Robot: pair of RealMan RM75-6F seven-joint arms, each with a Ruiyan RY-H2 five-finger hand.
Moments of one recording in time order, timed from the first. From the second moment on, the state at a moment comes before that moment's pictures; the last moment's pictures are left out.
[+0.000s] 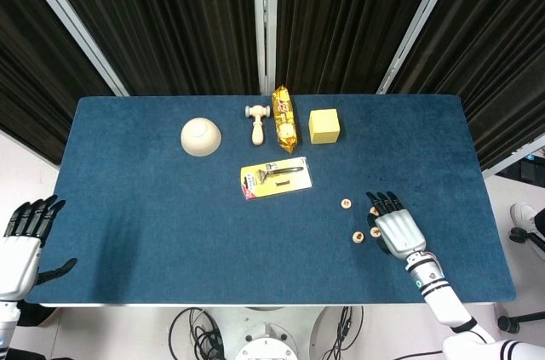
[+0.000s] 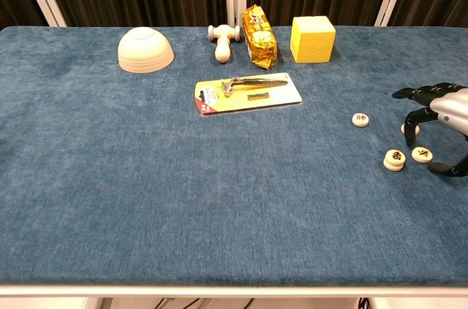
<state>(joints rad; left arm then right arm) -0.06 -1.05 0.00 -1.67 1.59 1.54 -0.01 0.44 -1.43 0.00 -1.49 -1.30 1.07 -0.45</state>
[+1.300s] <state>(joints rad) -0.06 -1.05 0.00 -1.67 1.59 1.53 0.00 0.43 -1.37 0.00 -1.61 -1.38 1.12 -0.44</state>
